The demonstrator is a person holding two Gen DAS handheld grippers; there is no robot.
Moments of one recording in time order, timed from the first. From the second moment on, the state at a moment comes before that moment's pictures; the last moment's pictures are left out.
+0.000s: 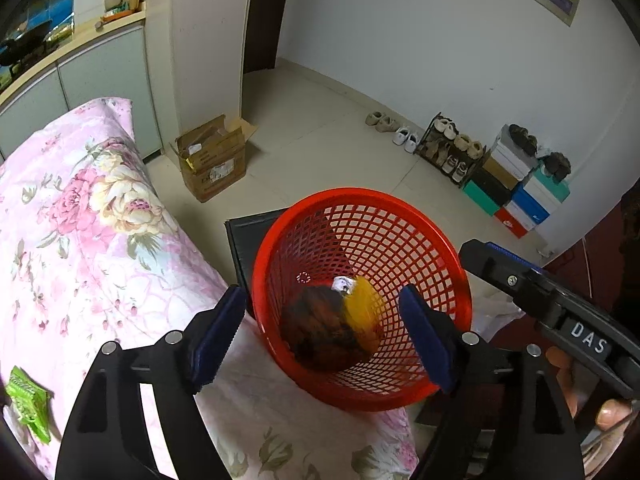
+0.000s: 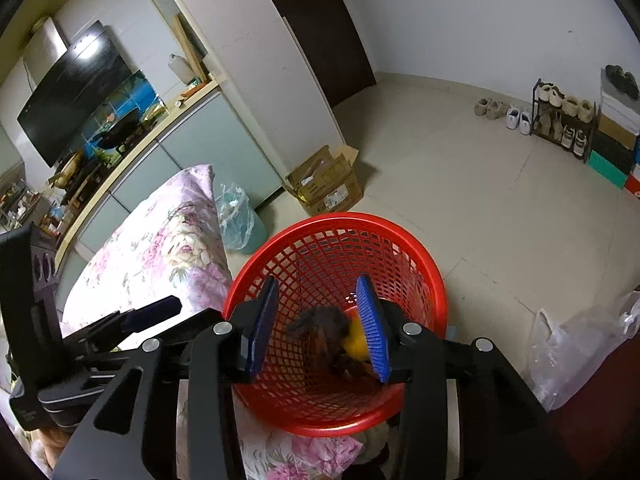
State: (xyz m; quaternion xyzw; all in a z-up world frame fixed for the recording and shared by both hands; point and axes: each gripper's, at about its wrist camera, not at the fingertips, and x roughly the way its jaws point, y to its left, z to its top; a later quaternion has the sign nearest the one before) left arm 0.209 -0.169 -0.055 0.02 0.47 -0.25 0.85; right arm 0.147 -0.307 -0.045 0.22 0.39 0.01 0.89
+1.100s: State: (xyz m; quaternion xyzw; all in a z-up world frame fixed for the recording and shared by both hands) left arm 0.110 0.062 0.019 -0.02 0.38 -0.07 0.92; right arm 0.095 -0.177 0.008 0.15 0.33 0.09 0.93
